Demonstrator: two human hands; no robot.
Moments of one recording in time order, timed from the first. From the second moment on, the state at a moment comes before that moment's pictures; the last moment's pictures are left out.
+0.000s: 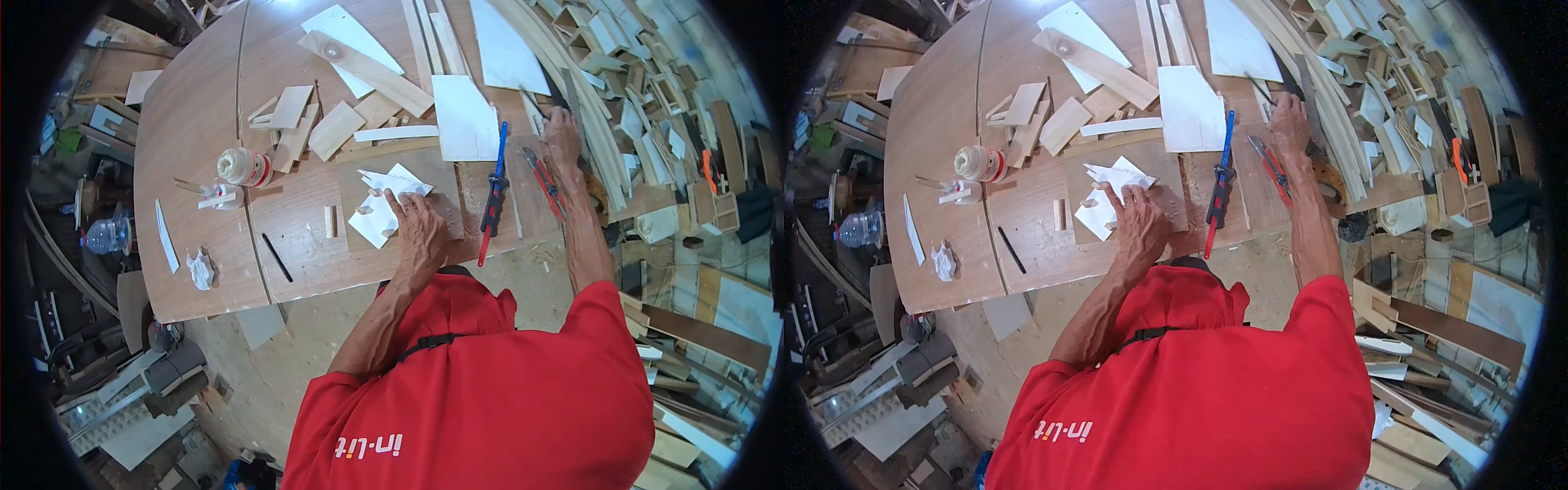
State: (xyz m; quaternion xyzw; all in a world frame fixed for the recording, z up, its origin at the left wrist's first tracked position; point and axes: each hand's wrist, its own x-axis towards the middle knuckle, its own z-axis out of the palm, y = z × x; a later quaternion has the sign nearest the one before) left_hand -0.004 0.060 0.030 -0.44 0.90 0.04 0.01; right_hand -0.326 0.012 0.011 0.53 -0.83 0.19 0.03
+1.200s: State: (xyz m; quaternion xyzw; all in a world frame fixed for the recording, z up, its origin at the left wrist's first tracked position) left_hand -0.002 0.060 0.031 -0.43 0.90 0.07 -0.08; right_hand -0.104 -0.013 -0.019 0.63 -0.49 0.36 -0.48
